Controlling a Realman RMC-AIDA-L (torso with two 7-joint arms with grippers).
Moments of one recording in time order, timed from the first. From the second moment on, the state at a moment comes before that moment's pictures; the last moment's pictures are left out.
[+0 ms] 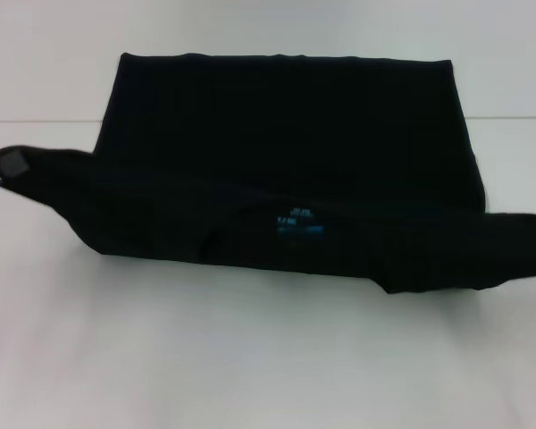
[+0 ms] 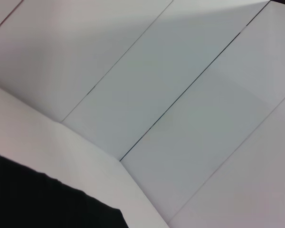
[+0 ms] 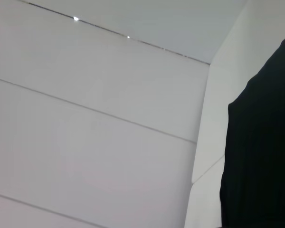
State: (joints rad) left arm -0.50 -1.98 -0.12 0.66 2.21 1.85 -1.82; right arm 0.40 1.89 -0.15 -0.41 -2.09 -1.89 2.15
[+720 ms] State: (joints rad) left arm -0.63 -2.03 0.02 0.56 2.10 1.53 -1.64; right arm 0.46 1.90 -0.13 -0.42 -1.99 -1.70 2.07
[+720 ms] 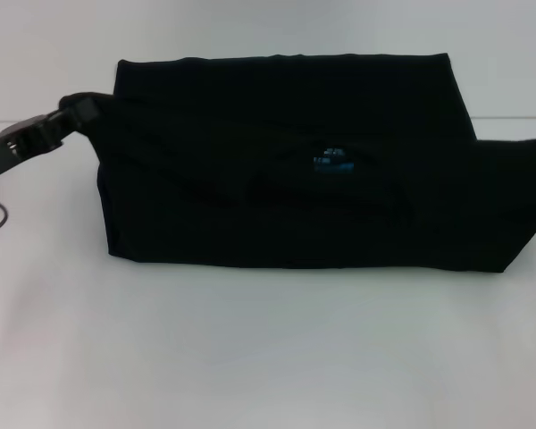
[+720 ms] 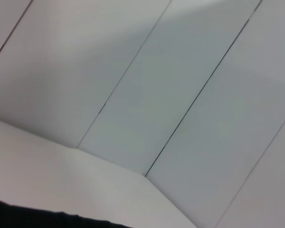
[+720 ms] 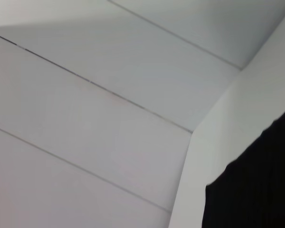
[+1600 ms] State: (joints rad) left arm -0.67 -2.06 0.18 0.48 1.99 1.45 -1.48; right arm 0.52 1.93 -0.19 -0.42 -1.94 -1.54 1.91
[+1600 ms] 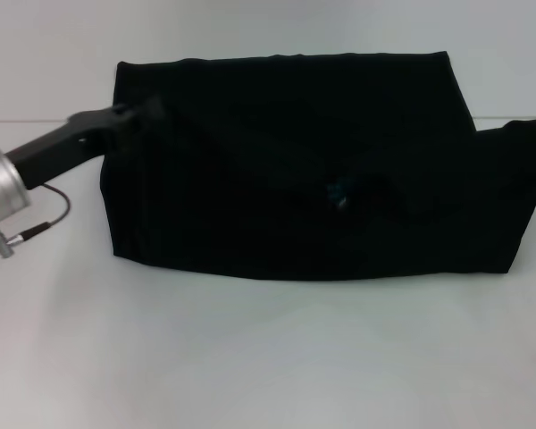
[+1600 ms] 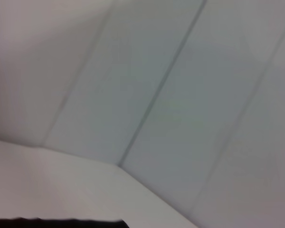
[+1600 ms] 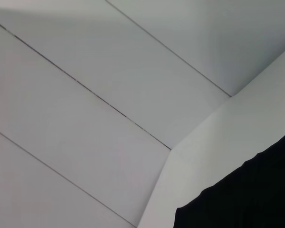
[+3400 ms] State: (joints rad) left arm -0.84 -2.16 0.40 0.44 1.89 0.65 -1.25; right arm 0.70 2.09 -0.25 -0.41 -1.79 -0.87 1.40
